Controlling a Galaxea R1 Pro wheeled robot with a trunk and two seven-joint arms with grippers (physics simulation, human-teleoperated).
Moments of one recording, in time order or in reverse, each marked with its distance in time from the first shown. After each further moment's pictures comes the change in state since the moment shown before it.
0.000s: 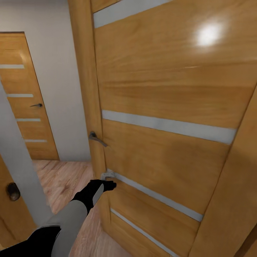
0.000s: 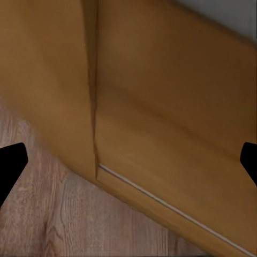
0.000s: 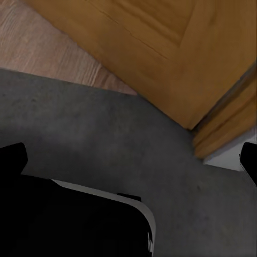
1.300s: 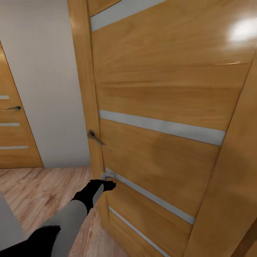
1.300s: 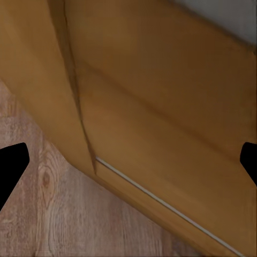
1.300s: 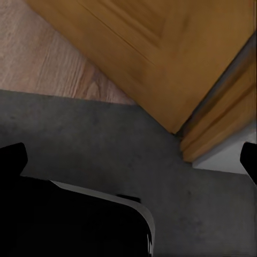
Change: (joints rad) left arm -0.001 0.001 0.000 -0.001 -0.024 0.001 0.005; right arm 0.000 0.000 0.001 0.000 -0.001 0.000 -0.001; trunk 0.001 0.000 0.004
